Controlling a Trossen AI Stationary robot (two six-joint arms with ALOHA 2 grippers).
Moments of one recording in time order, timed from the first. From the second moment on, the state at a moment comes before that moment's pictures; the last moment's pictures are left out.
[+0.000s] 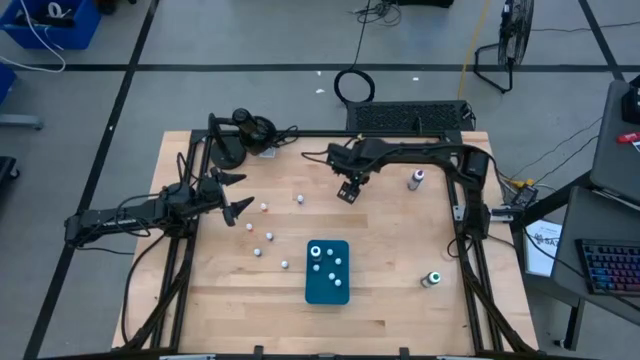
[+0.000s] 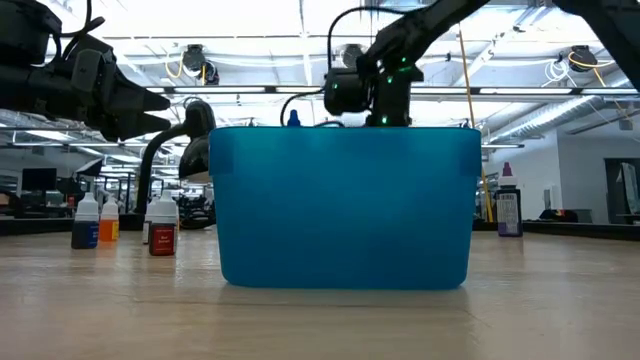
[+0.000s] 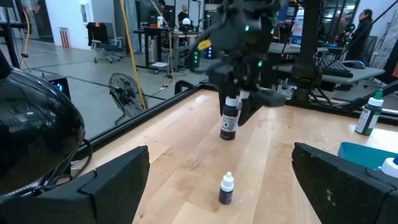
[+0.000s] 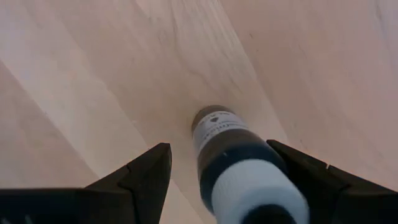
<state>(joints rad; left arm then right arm) 0.19 0.13 0.01 0.08 -0.18 -0.08 -0.35 1.97 1.47 -0.94 0.10 0.17</state>
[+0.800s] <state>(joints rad) 0.19 0.13 0.01 0.08 -0.18 -0.08 -0.32 1.94 1.47 -0.96 0.10 0.13</state>
